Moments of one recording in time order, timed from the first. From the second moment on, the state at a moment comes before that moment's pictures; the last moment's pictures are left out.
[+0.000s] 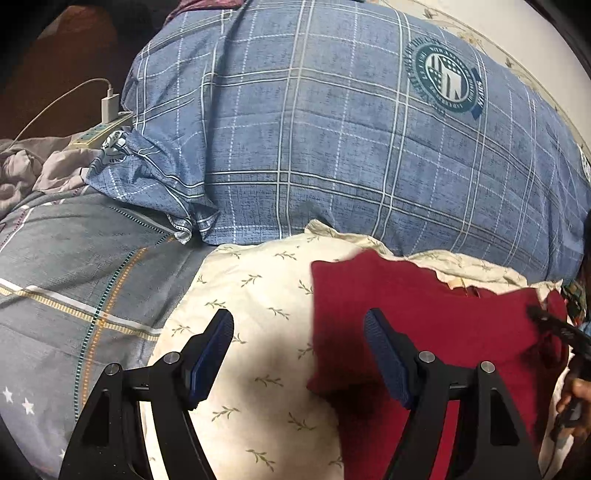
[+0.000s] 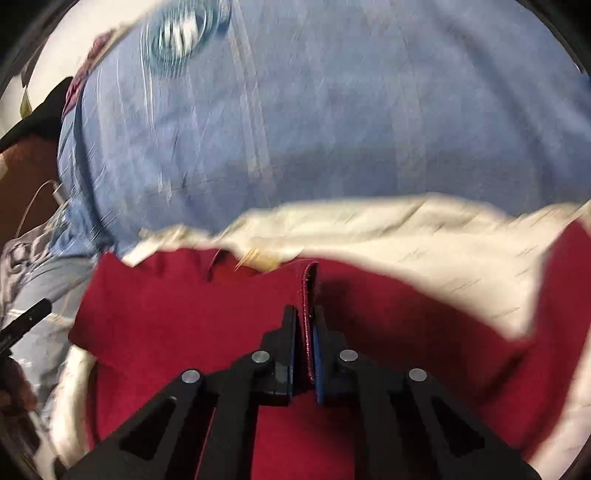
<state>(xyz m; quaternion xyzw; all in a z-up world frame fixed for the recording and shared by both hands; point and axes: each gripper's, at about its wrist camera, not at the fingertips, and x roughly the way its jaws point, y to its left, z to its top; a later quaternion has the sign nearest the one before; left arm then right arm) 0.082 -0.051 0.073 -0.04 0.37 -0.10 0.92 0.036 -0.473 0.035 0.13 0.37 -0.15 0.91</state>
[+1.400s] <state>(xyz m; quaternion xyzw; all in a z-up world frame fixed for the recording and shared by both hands) 0.035 -0.124 0.048 0.04 0.40 -0.12 0.91 -0.034 -0.434 0.009 0.17 0.46 -0.11 0.87</state>
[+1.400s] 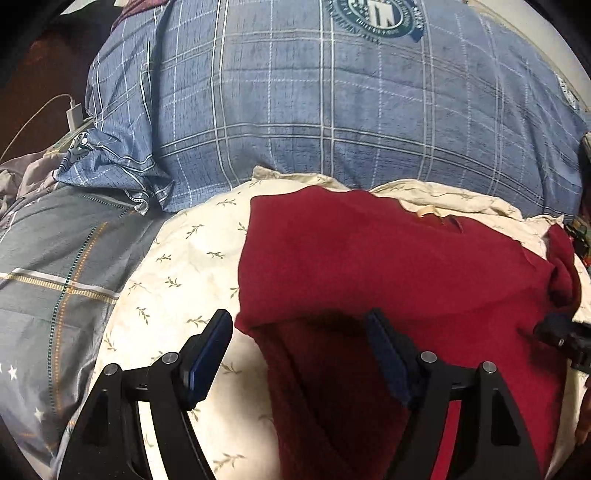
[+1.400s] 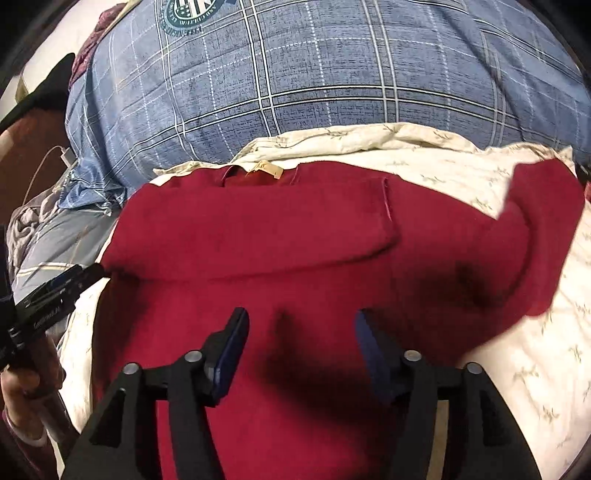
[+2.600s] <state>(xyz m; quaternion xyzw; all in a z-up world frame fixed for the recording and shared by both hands) 0.010 -0.150 0.012 0.04 0.42 -0.18 0.89 -0.056 -0.467 0.050 0.17 0.36 -0.18 0.90</state>
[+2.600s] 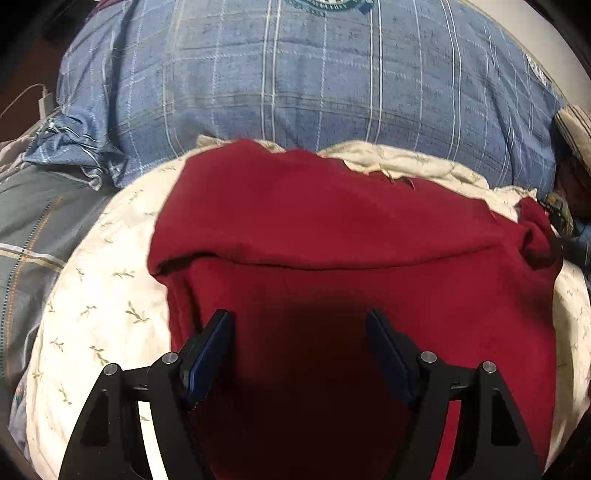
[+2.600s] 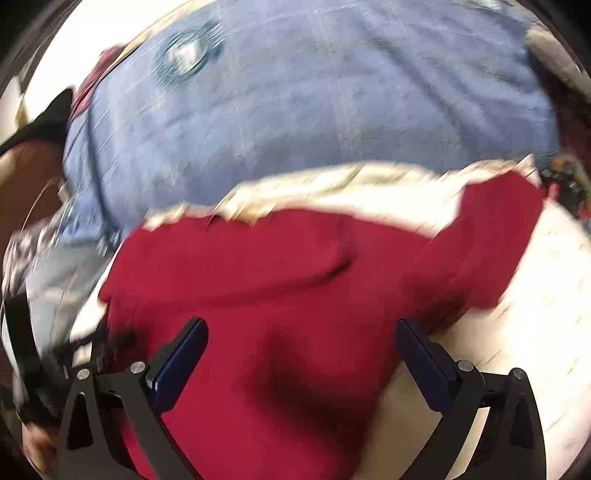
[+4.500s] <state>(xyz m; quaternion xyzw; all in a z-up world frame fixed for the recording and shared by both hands) 0.107 -0.226 0.025 0.06 0.45 -0.20 0.87 -0.087 -0.501 0.043 0.25 0.33 -0.05 0.91</state>
